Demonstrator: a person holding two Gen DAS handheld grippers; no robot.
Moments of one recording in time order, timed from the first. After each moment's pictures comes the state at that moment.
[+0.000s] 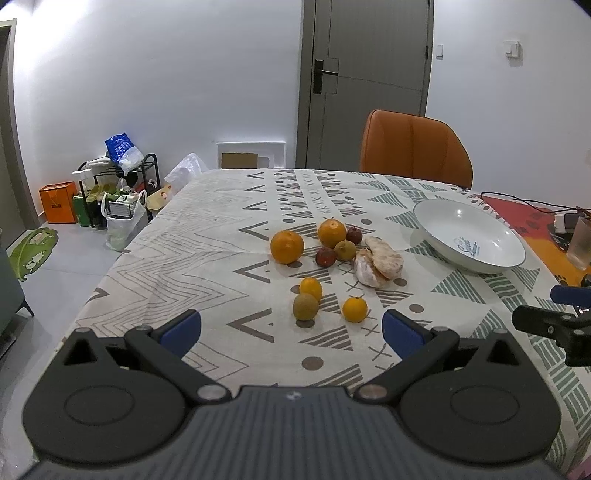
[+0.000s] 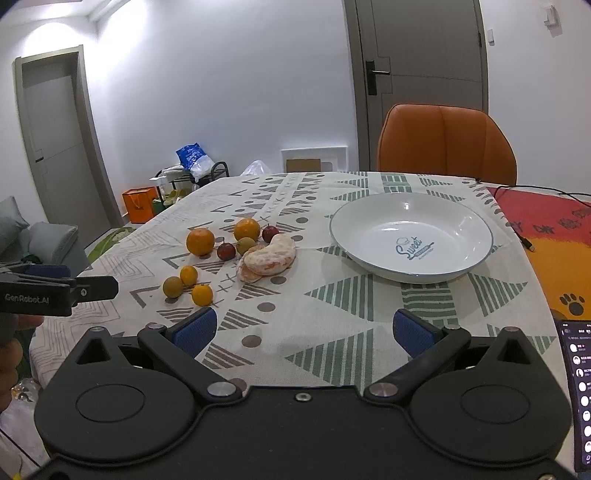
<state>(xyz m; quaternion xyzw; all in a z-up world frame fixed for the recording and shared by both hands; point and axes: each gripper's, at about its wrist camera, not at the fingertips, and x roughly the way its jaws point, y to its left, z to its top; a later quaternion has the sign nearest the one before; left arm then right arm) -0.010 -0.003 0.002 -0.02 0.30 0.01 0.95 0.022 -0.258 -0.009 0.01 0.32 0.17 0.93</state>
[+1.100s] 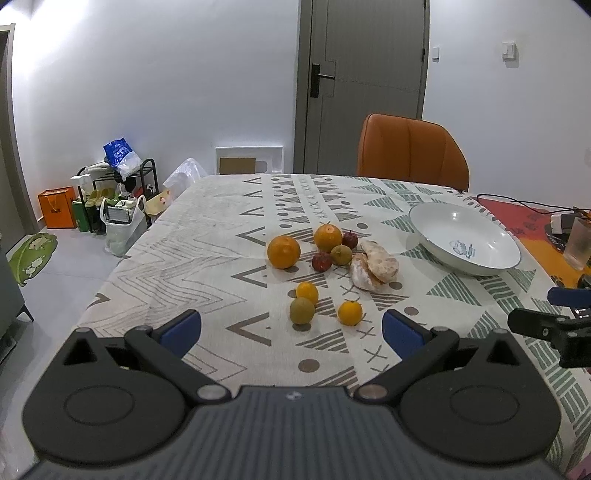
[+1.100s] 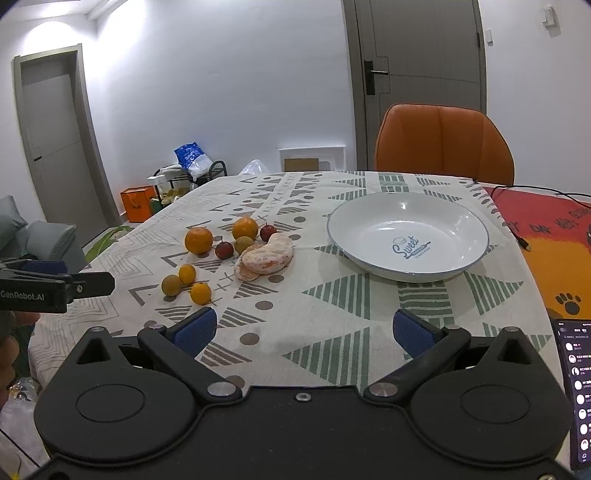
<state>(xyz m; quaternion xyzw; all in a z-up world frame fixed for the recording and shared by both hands) -0.015 -0.006 0.008 -0.01 0.29 0.00 0.96 0.019 -0.259 -0.008 0.01 0.32 0.16 0.93</state>
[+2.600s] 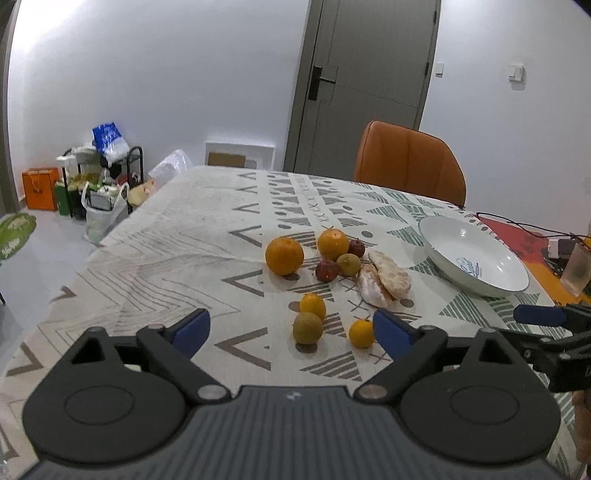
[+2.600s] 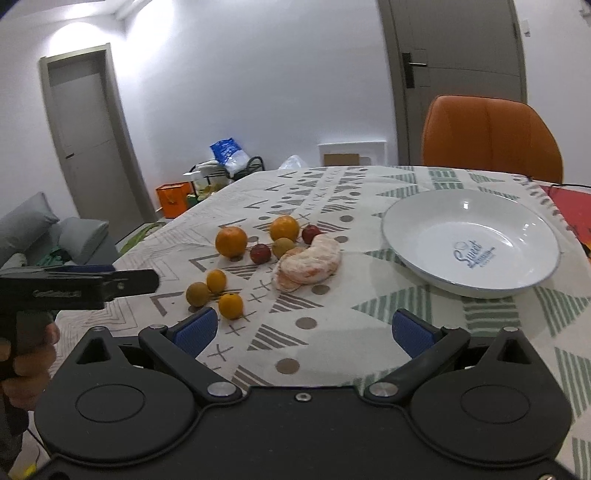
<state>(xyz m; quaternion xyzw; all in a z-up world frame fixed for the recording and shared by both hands) 0.027 0.020 -0.021 -0.07 0.29 -0.02 0.96 0.059 -0.230 -0.030 0.02 0.33 0.23 0.92</state>
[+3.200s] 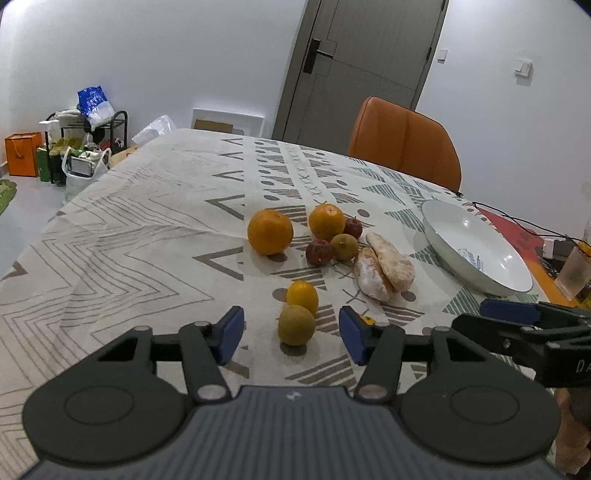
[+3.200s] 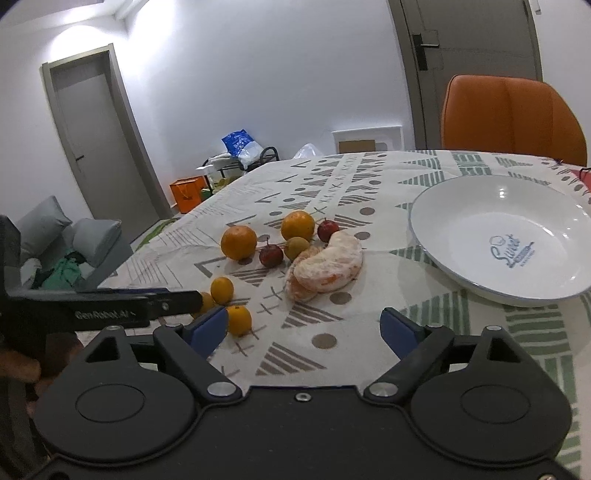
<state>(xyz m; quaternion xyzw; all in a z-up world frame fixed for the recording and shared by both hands) 0.064 0.021 -0.046 -0.10 0.33 -0.05 0.94 0.093 -0.216 -0.044 0.05 0.35 0.26 0.90</state>
